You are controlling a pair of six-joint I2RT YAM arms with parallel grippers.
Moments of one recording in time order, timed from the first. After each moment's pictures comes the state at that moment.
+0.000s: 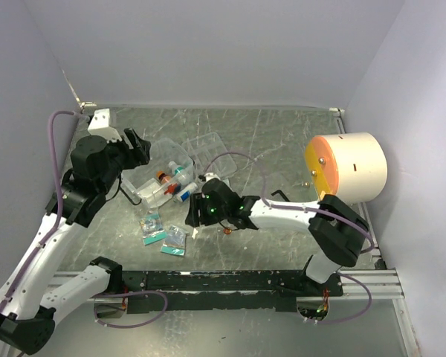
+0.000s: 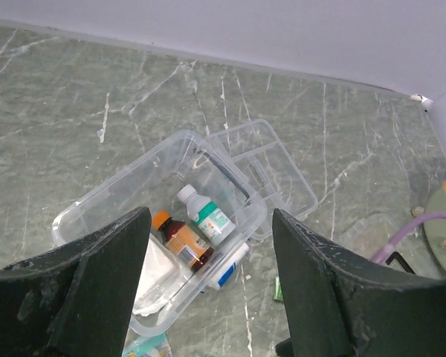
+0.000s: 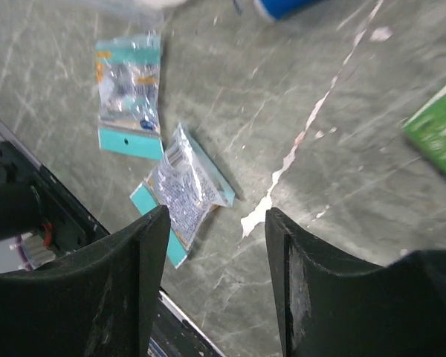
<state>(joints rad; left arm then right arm) -0.40 0.90 1.08 -0.41 -0.23 -0.37 0.99 1.59 0.88 0.02 -0.04 0.70</state>
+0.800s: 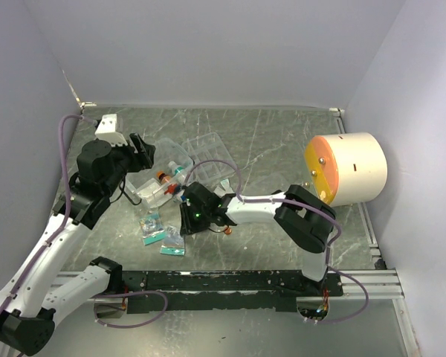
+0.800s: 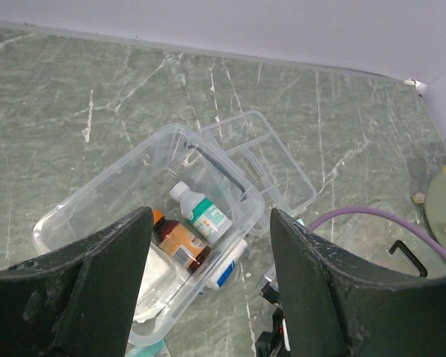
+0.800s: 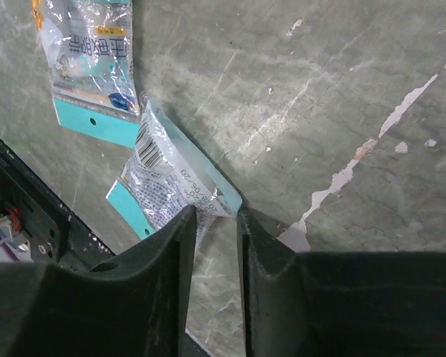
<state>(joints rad) -0.40 0.88 0.96 -0.30 -0.17 -0.34 1.05 1.87 1.06 -0.09 -0.18 0.70</state>
